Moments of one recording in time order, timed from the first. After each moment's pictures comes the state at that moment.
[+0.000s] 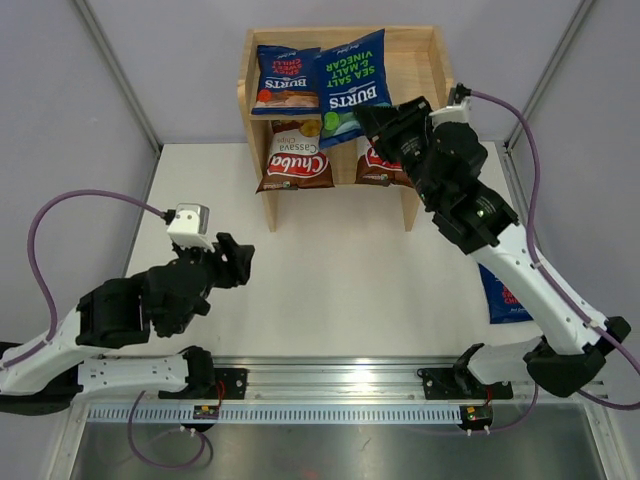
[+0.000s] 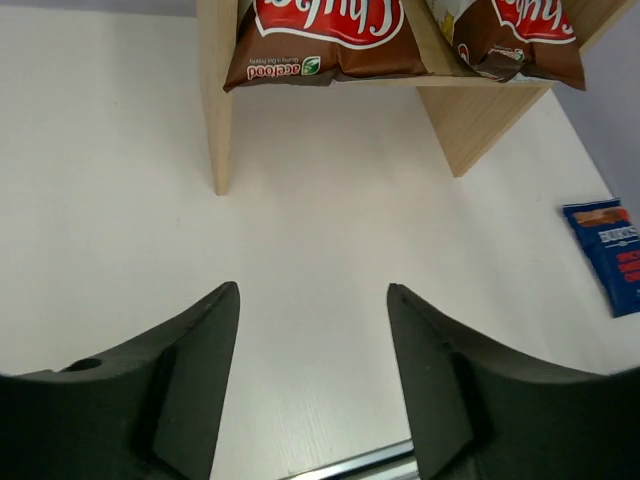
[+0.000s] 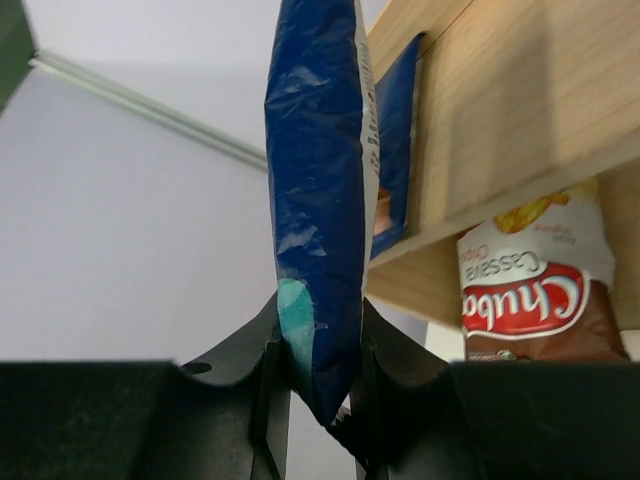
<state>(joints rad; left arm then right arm) -1.28 0.75 1.24 -0.94 -0.94 -0.63 0.73 1.30 1.61 -0.18 0.34 1.05</state>
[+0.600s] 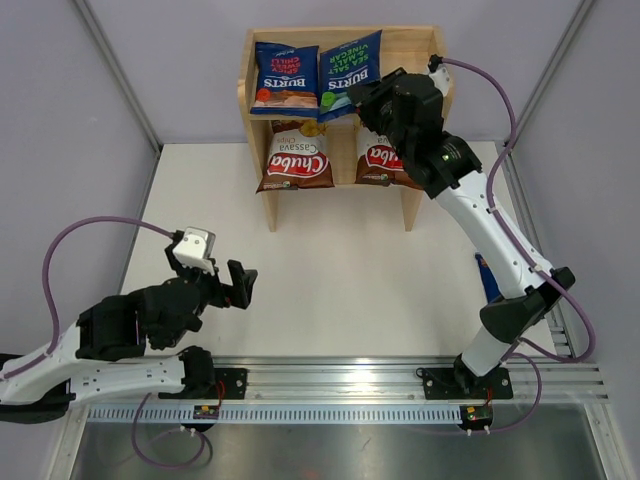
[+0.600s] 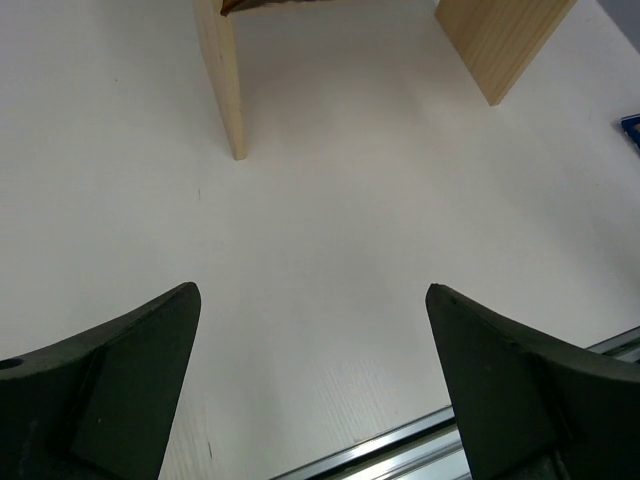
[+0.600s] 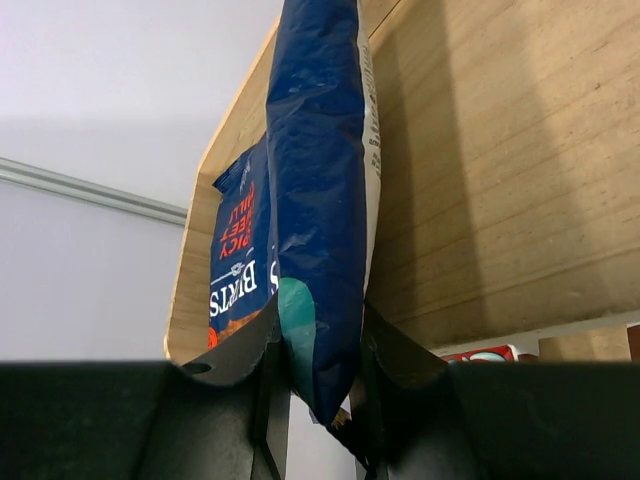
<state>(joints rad) -1.28 0.57 1.04 -0.95 -0.84 -0.51 0.60 1.67 2.01 -0.43 0.36 1.06</state>
